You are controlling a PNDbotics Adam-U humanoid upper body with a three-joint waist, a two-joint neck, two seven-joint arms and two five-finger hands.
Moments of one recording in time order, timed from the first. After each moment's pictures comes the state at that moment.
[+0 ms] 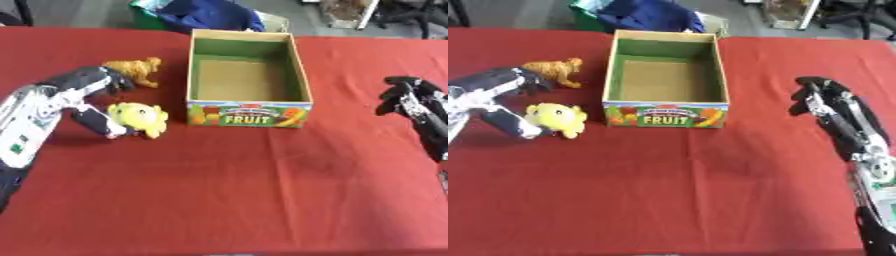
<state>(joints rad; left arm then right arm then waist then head) -0.78 0.50 -0.34 -1.22 -0.76 -0.05 -0.45 -0.22 -0.37 -0.13 -1.62 -0.12 -0.13 0.19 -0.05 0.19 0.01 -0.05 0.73</state>
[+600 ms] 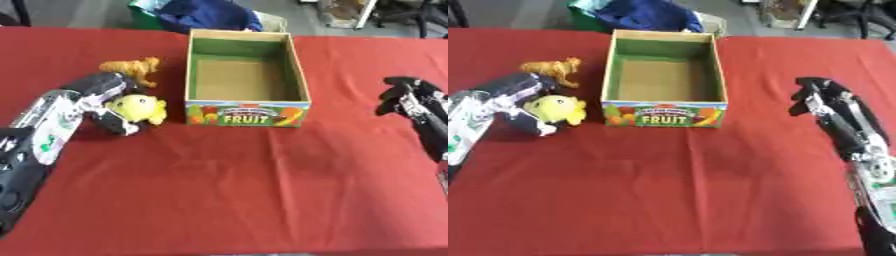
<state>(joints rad) -0.83 0.41 -0.34 -1.06 -0.88 -0.10 -0.40 -0.22 -0.37 -0.13 -1.62 -0.12 -0.14 0.19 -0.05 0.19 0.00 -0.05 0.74</state>
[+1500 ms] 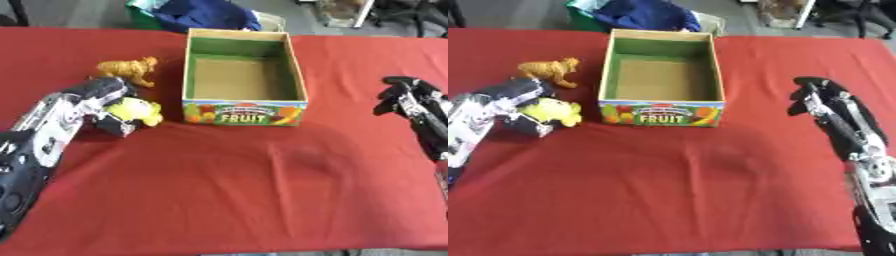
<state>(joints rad) -0.81 0.43 -0.34 -1.12 -0.82 -0.10 -0.48 -0.22 -0.37 -0.13 -1.62 -0.12 -0.14 0.19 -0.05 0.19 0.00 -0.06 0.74</state>
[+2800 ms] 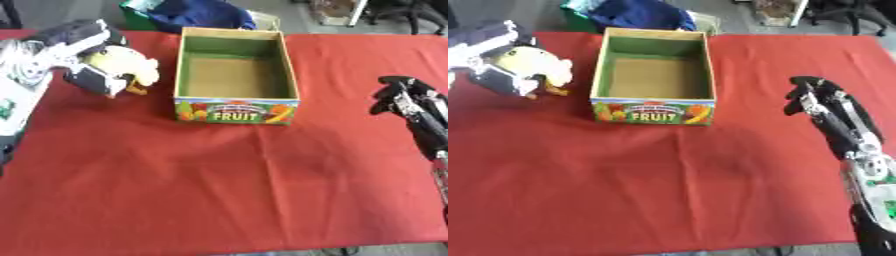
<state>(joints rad) -0.87 0.50 -0.29 -1.34 -0.68 -0.04 -0.52 -0.22 -0.37 -0.13 -1.62 -0.12 -0.13 0.19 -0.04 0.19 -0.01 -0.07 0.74</state>
